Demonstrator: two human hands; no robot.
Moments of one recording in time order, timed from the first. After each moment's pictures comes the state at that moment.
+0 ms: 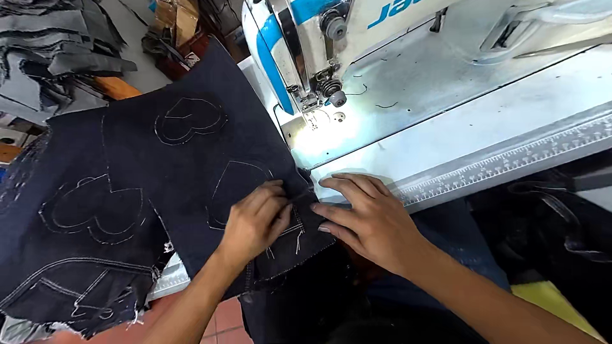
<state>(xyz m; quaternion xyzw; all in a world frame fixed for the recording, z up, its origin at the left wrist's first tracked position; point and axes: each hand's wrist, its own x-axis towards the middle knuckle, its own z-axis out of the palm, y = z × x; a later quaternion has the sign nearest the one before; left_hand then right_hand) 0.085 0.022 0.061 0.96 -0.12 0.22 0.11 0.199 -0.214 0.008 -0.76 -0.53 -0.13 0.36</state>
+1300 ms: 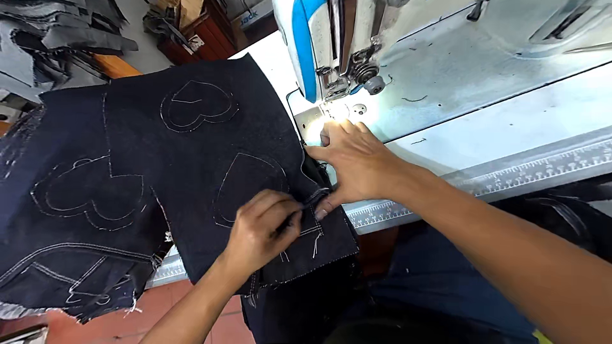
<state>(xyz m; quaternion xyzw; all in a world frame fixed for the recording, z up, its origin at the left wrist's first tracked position) 0.068 0.012 0.063 0.94 -0.10 0.25 0.20 0.268 -0.147 0.067 -0.81 -0.57 0.07 0.14</state>
